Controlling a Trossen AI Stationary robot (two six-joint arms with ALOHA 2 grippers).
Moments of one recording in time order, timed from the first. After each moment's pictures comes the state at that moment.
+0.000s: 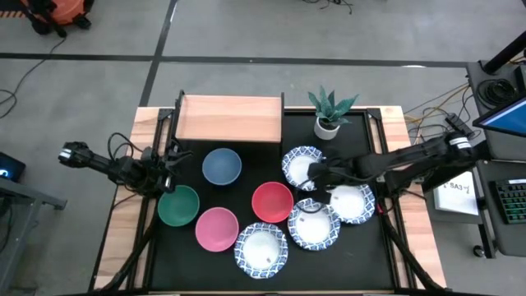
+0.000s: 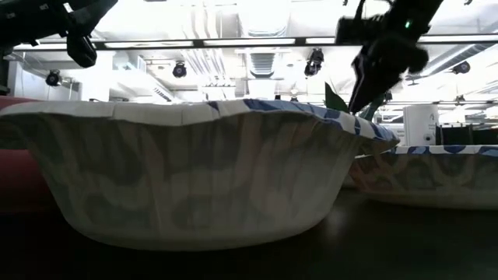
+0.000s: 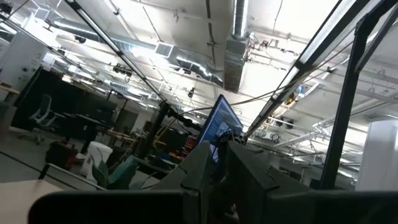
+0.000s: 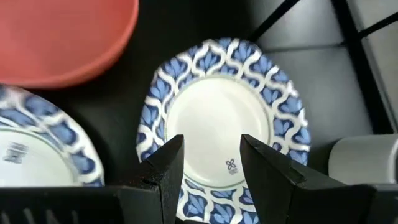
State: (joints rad) left arm -0.32 0.32 0.02 0.92 -0.53 -0.08; right arm 0.14 1.33 0.93 -0.70 0.39 0.20
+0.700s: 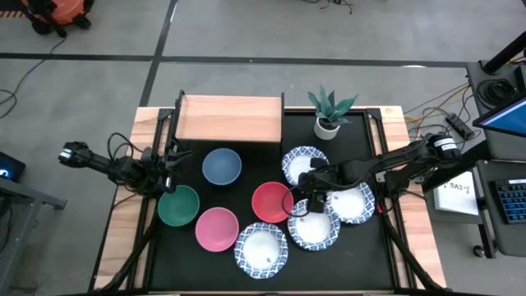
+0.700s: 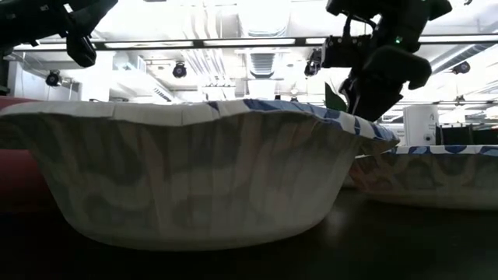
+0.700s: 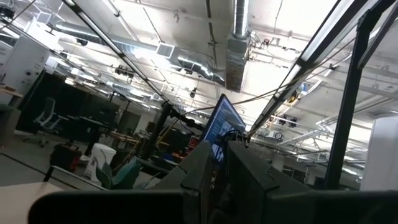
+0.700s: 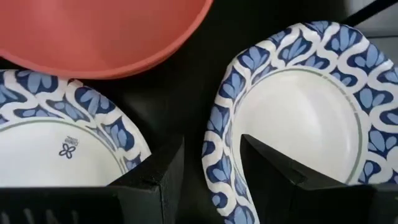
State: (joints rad) left arm -0.32 0.32 0.02 0.92 -0.54 -0.06; right arm 0.14 1.47 0.92 -0.58 0.20 0.21
